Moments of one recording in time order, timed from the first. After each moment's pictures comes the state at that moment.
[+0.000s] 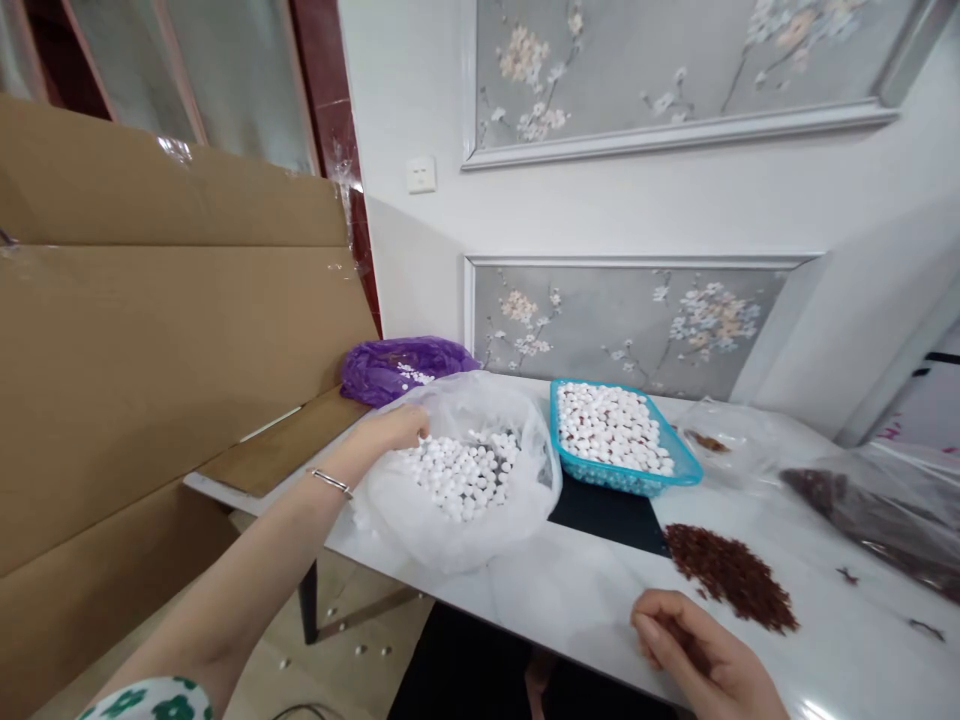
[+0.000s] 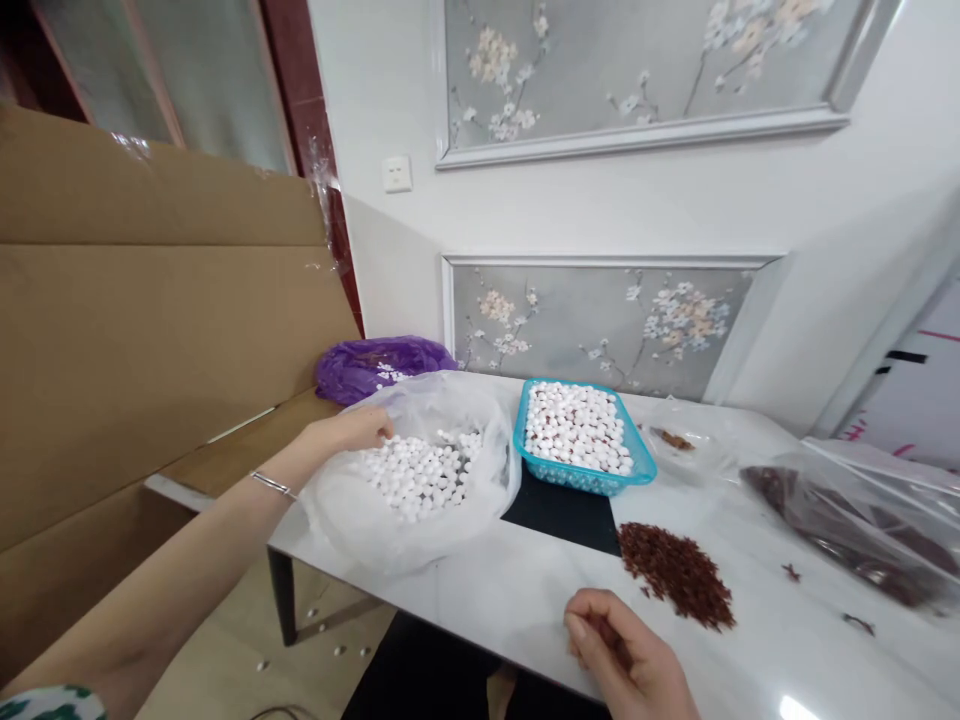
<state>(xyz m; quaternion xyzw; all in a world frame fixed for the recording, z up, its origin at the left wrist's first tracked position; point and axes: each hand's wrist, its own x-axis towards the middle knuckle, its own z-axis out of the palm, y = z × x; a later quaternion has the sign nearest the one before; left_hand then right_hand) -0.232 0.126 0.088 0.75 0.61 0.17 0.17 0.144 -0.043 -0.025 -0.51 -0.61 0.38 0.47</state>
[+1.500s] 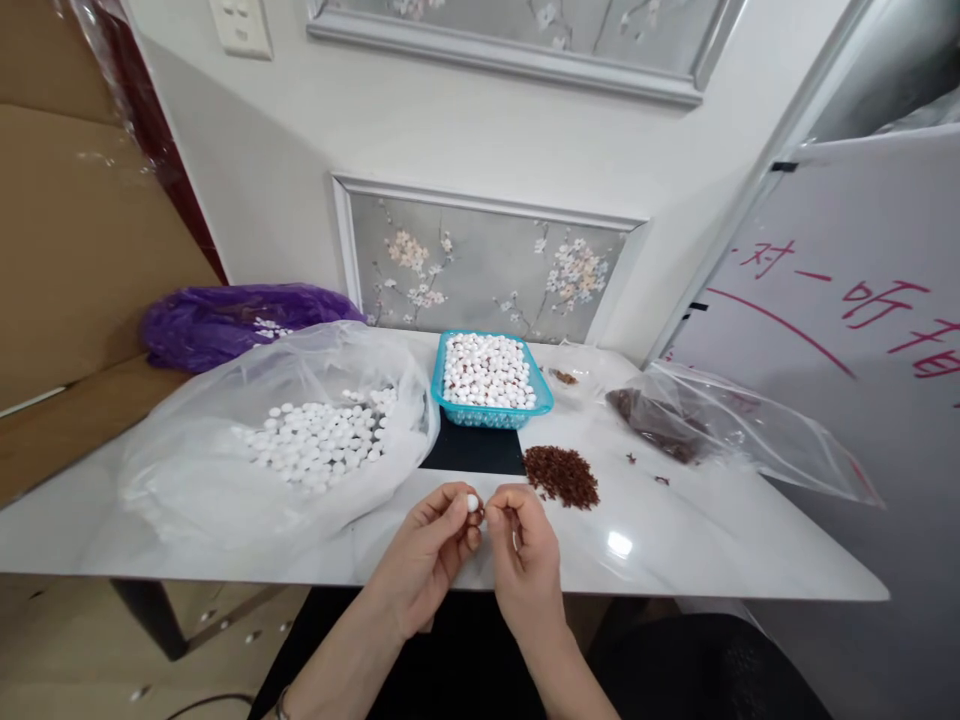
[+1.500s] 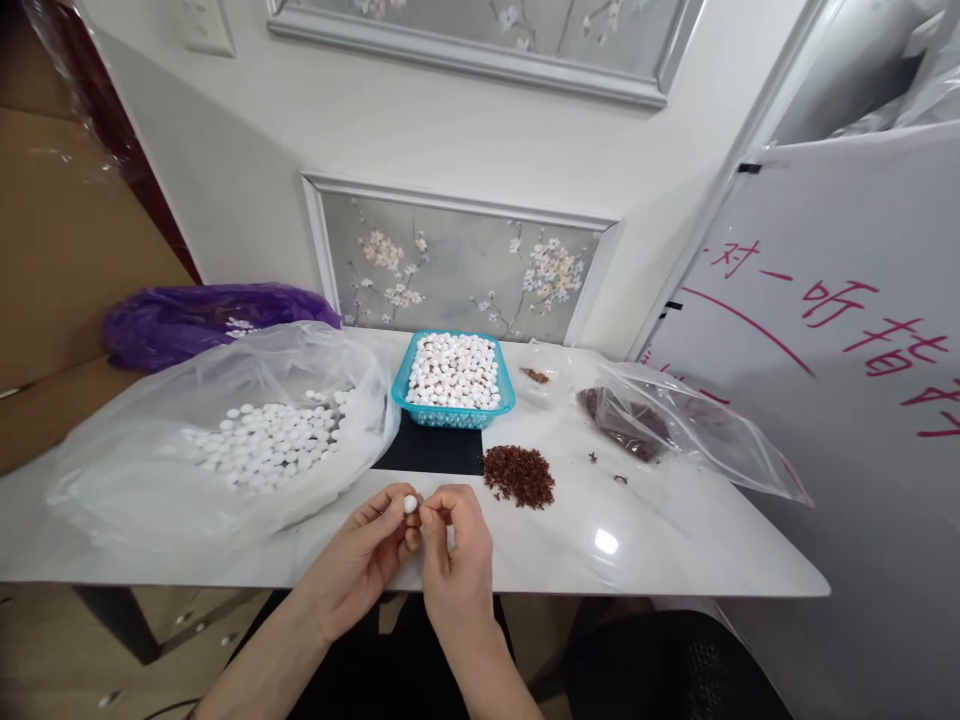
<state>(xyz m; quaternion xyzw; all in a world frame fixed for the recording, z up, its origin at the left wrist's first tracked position) -0.001 -0.009 -0.002 0.27 0.26 0.48 0.79 0.113 -0.030 -0.013 -0.45 -0.59 0.25 0.63</state>
